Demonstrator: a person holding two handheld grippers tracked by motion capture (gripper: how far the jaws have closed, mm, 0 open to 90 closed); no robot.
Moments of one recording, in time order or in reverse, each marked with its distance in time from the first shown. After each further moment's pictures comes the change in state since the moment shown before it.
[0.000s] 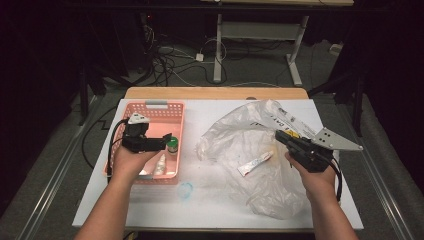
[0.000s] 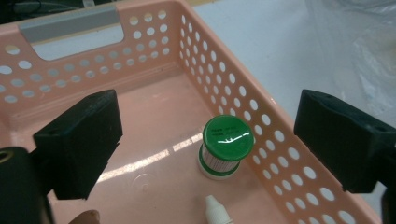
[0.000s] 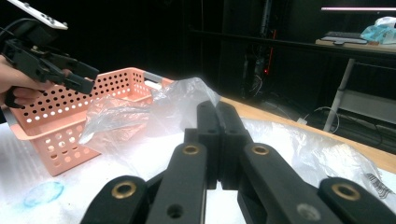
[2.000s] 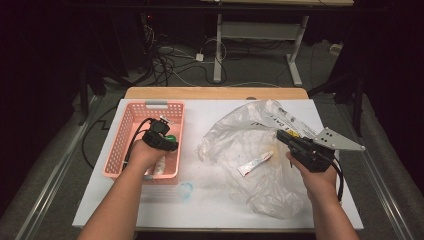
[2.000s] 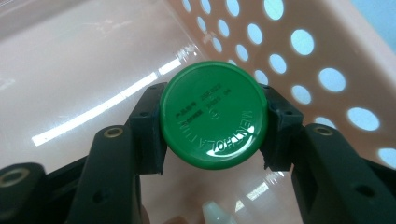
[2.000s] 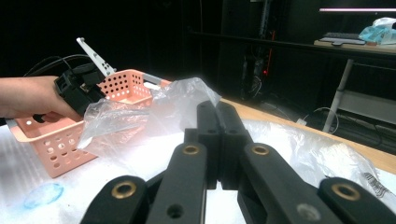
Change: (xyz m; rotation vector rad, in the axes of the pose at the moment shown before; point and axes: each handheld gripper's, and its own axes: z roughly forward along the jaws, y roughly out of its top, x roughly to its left) left arm 0.001 0.006 0.076 0.397 -0.069 0.071; right arm -0.002 0.000 -0.002 -0.011 0.000 0.000
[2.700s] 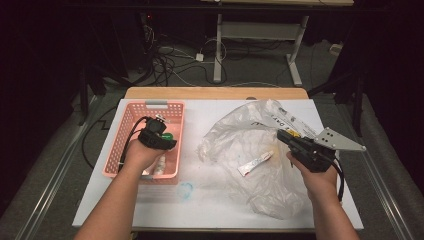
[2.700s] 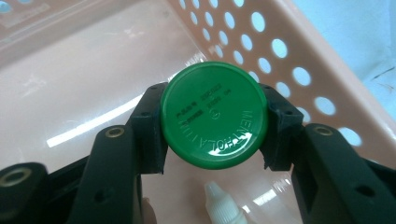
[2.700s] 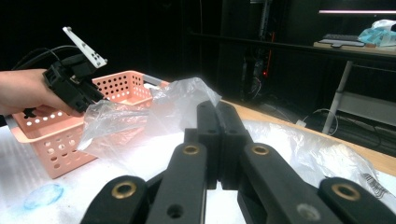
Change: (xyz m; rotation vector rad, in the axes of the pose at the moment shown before) left arm -0.005 -0.004 -0.023 -0.046 0.039 -0.001; right arm 0.001 0.001 -0.001 -0.003 -0.002 0.000
